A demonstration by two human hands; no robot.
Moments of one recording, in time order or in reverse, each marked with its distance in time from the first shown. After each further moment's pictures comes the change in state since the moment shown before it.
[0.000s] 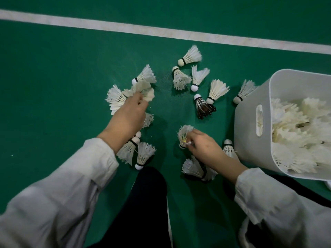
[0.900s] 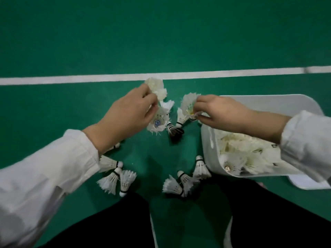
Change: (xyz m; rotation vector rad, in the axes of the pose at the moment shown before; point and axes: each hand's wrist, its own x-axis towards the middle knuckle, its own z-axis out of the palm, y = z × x) left_hand 0.030 0.109 -0.132 -0.008 0.255 0.422; right_hand -0.051 0.035 -0.205 -0.362 0.304 -0.360
